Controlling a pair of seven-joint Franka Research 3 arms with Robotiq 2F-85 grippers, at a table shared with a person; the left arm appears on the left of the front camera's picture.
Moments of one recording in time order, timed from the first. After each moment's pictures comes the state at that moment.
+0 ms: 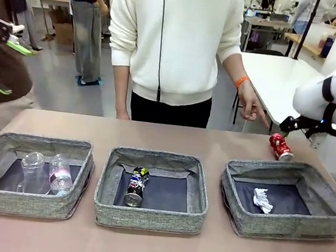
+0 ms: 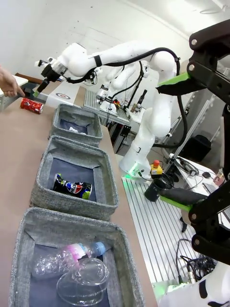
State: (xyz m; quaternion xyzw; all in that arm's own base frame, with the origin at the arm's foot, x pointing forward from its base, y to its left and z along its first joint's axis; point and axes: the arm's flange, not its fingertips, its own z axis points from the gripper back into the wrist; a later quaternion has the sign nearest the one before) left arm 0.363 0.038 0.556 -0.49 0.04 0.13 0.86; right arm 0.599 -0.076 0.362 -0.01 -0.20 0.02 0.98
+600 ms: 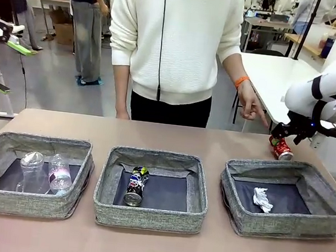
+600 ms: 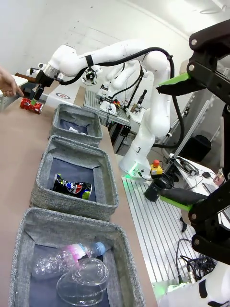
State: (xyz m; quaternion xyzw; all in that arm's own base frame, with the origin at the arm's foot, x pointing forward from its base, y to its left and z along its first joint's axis) left arm 0.363 0.038 0.557 -0.49 0.04 0.13 0.86; right arm 0.618 -0.069 0.333 0.02 -0.12 0.08 0.99
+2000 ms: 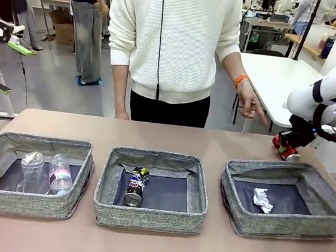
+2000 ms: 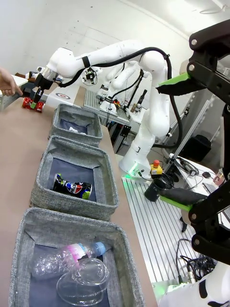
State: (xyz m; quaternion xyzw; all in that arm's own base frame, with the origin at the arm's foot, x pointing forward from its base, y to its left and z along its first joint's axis) left arm 0.363 0.038 0.557 -0.49 0.04 0.13 0.86; right arm 0.620 -0.080 0.317 0.03 -0.10 0.07 0.99
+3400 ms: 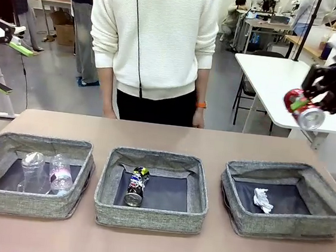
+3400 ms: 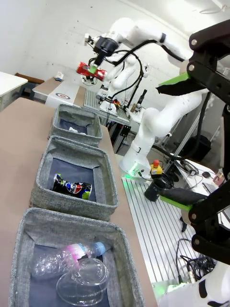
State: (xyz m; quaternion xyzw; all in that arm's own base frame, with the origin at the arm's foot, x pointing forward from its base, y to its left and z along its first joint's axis) left arm 0.363 0.038 0.557 -0.49 0.04 0.13 0.86; right arm 0.384 0.034 0.582 0.23 -0.06 -0.06 0.97
